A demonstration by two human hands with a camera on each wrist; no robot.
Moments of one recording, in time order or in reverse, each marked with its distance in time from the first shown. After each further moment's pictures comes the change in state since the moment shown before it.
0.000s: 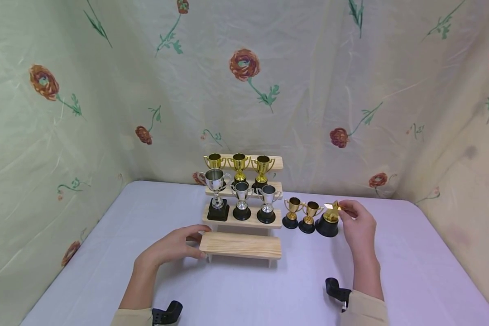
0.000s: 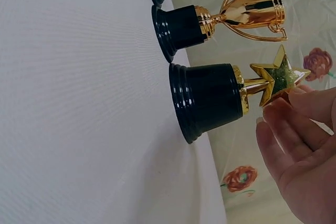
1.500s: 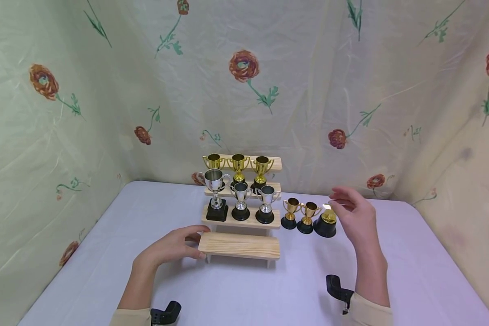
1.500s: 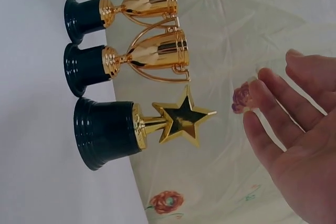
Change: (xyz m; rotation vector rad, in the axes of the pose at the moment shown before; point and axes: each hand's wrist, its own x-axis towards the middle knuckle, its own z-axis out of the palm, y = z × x) left_hand -0.003 0.003 -0.001 -0.008 0.004 0.001; right_hand -0.021 -0.059 -0.030 0.031 -0.093 -0.217
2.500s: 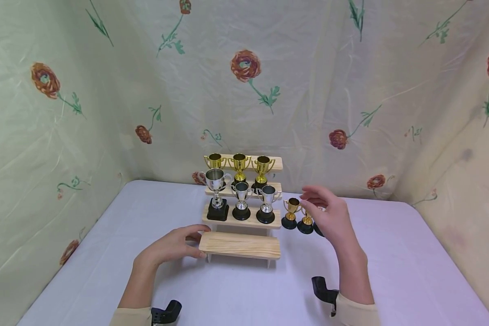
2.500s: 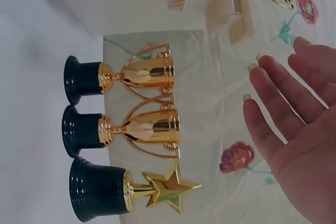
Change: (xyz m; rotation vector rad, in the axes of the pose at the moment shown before) left_hand 0.001 -0.001 0.000 0.003 0.001 0.004; right_hand -0.008 -0.044 0.033 -0.039 -0.135 -0.116
